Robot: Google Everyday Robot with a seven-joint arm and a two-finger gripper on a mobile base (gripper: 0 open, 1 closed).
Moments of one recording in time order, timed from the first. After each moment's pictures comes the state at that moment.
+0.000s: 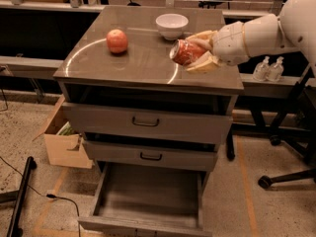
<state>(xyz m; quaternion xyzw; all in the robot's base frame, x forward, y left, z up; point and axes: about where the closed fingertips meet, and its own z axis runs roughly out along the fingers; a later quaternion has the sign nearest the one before) 0.639 -0.095 0.921 -0.68 0.53 0.13 0.49</state>
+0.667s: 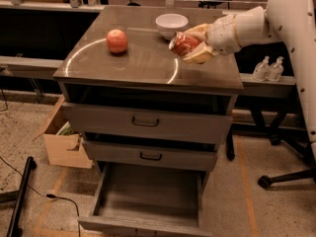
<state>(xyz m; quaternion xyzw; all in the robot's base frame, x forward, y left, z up) 0.702 -0.099 0.912 -0.66 0.56 0.14 0.48</state>
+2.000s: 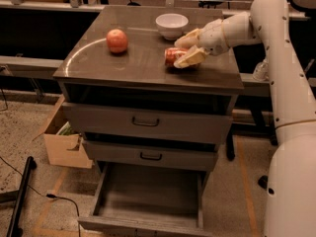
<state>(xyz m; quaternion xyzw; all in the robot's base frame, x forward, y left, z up) 0.744 -0.085 0.879 -0.64 0.59 0.20 0.46</state>
